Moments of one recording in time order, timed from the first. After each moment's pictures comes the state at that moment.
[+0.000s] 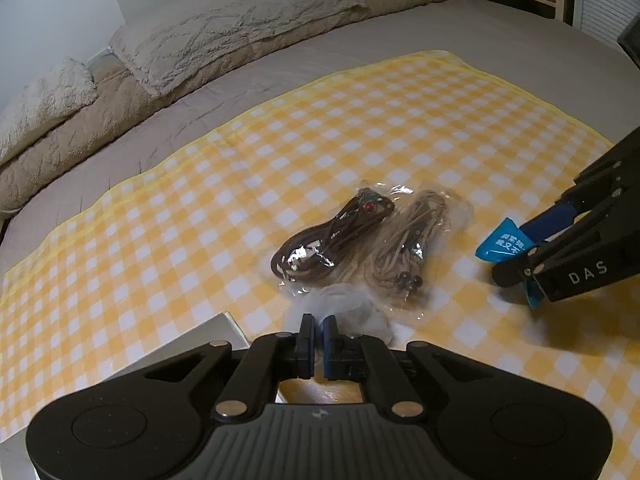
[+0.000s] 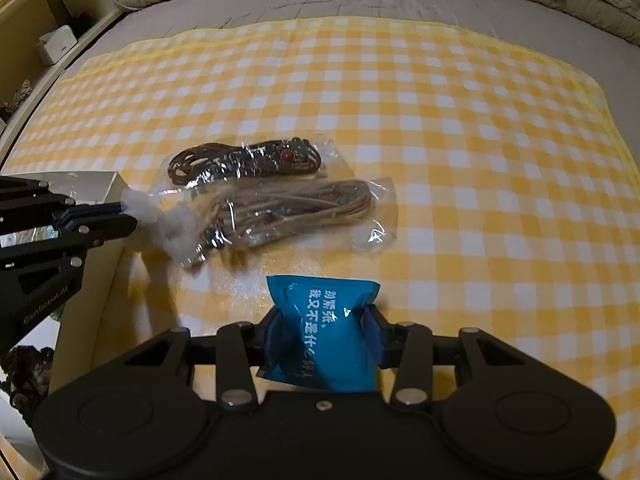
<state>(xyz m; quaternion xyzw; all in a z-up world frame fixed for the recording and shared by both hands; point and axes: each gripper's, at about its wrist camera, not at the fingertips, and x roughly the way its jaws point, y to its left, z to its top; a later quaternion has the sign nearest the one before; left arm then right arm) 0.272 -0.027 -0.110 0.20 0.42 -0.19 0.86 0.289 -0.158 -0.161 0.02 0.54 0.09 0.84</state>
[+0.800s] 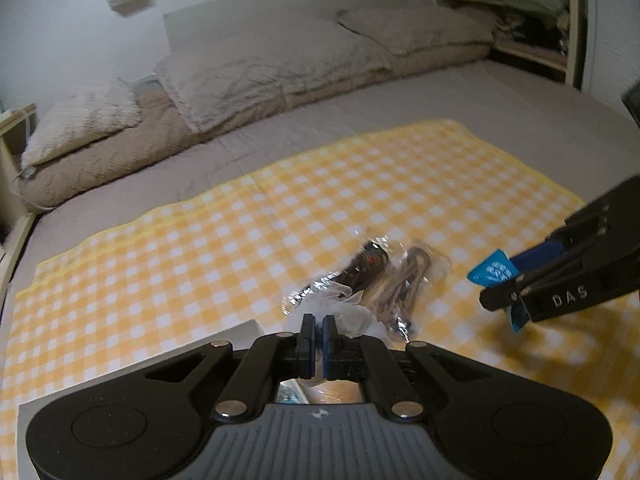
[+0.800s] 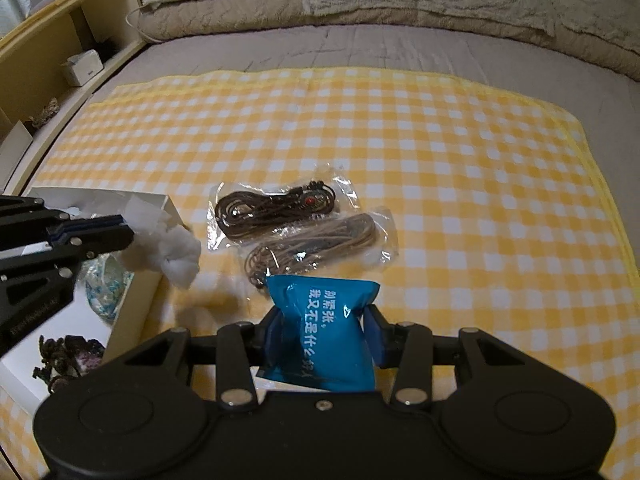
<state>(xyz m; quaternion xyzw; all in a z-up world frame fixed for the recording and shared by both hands) 0.220 -0.002 -0.052 0.14 0.36 -0.16 0.91 0.208 -0.171 -0.056 0.01 0.49 0.10 0.87</state>
